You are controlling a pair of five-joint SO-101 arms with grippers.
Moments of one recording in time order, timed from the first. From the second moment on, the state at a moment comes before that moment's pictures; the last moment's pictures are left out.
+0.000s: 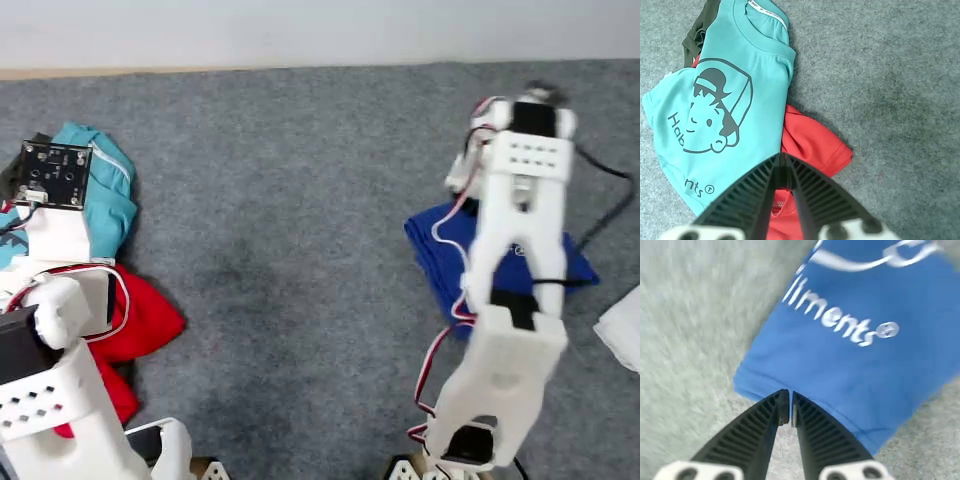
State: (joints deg) left arm -22.5 -44.8 14.7 99.3 -13.5; right arm 7.9 26.5 -40.3 100.4 -24.9
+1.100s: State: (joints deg) left arm -22.5 -44.8 14.7 99.3 -13.5; right arm 17.1 29.5 -13.5 79.6 -50.5
